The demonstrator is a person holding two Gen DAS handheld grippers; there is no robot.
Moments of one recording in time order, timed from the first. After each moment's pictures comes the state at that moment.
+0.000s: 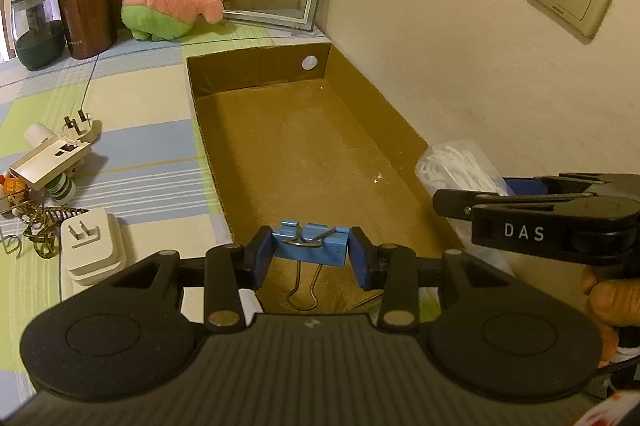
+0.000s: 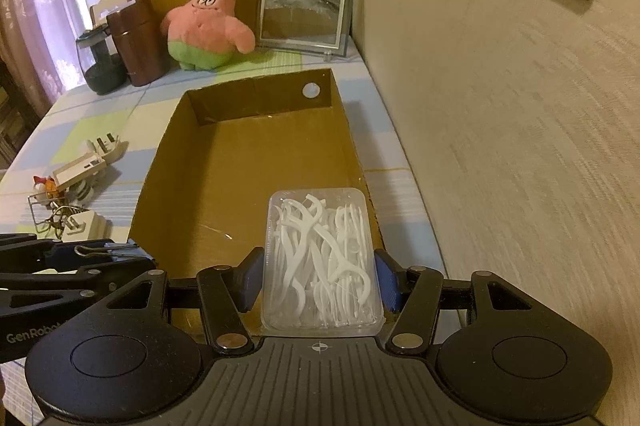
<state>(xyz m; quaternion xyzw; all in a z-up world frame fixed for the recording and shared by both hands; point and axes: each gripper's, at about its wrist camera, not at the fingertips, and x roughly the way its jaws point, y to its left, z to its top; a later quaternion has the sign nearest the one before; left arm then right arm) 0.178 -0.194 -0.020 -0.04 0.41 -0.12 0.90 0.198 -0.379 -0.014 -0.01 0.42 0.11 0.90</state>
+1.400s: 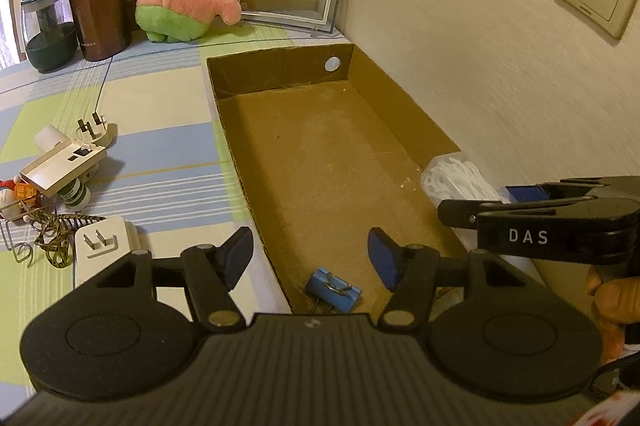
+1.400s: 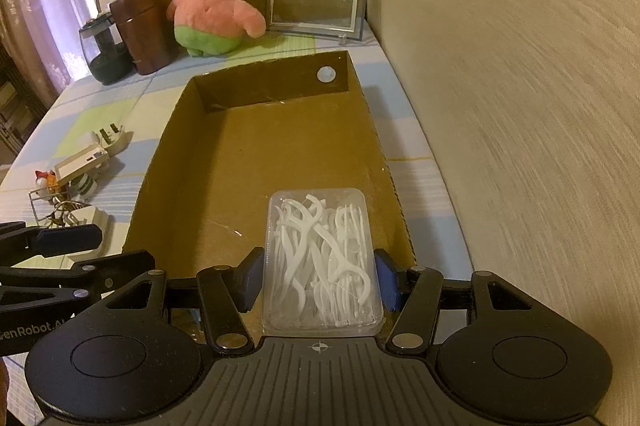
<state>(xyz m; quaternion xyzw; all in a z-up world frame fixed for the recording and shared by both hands) 0.189 -0.181 -0.029 -0.03 0.41 -0.10 0.91 0.215 -0.366 -0.032 0.00 0.43 0.12 0.89</state>
